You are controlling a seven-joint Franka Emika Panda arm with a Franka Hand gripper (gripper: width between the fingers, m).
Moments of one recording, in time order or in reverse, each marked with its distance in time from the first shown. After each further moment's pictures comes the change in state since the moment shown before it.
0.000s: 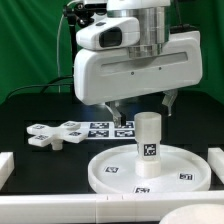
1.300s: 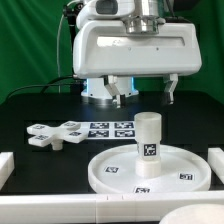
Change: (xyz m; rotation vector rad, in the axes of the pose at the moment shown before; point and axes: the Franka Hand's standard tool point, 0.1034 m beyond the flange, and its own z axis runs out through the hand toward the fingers) arm 0.005 0.000 -0.026 -0.122 0.341 0.022
